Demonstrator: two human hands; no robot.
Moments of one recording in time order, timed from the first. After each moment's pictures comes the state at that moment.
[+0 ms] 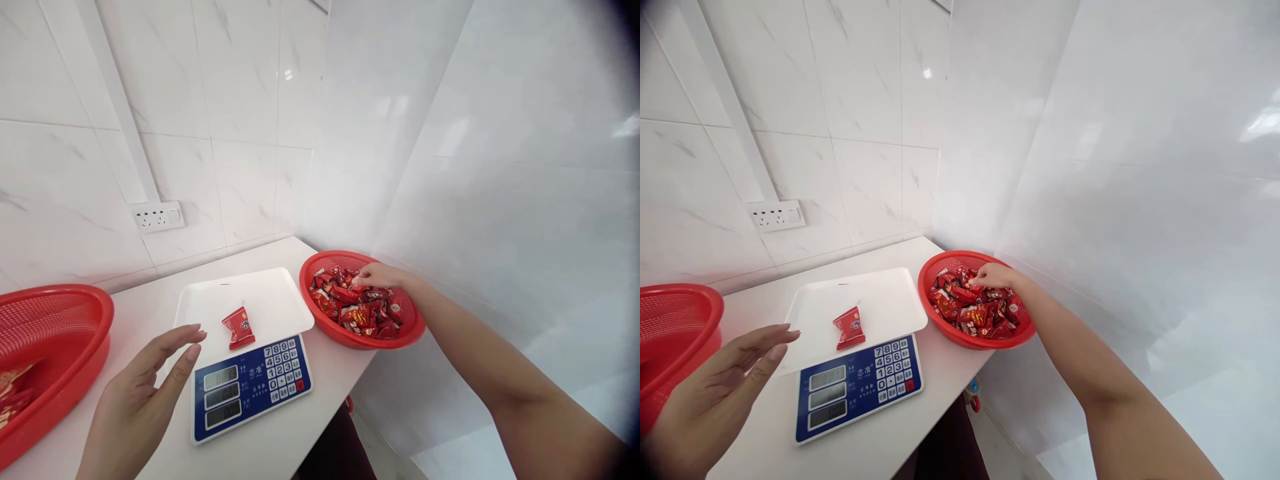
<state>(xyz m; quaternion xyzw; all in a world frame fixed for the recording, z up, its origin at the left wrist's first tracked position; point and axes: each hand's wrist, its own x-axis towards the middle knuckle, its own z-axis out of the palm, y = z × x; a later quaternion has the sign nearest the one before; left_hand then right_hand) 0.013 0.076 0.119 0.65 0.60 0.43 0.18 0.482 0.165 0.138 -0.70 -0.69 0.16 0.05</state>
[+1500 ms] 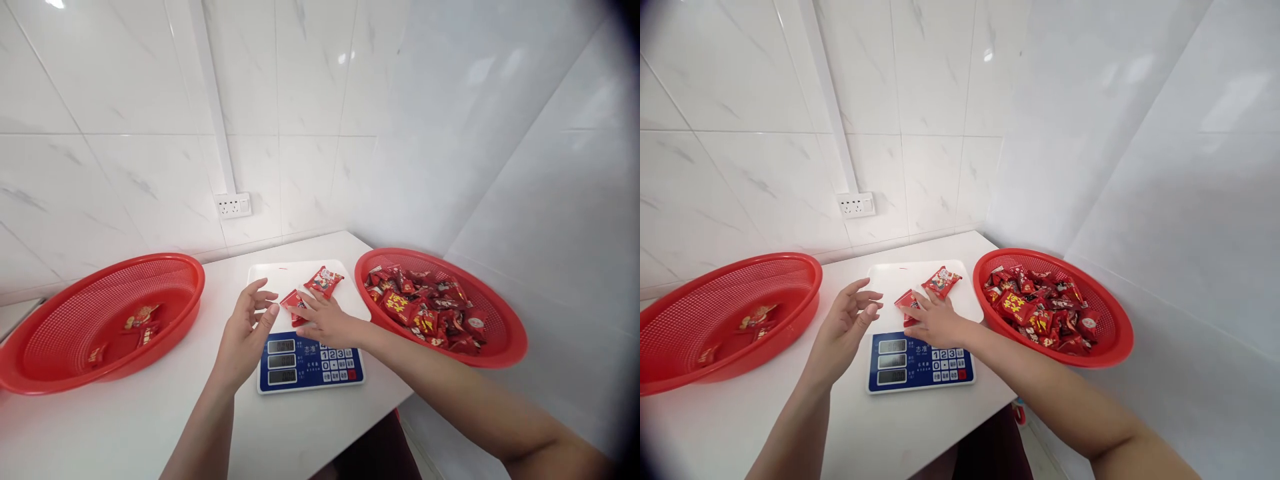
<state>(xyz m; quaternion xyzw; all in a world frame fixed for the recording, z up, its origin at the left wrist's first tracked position) 0.032 0.074 0.125 0.62 0.48 0.51 0.36 0.232 0.128 0.101 -0.44 -0.87 0.21 0.02</state>
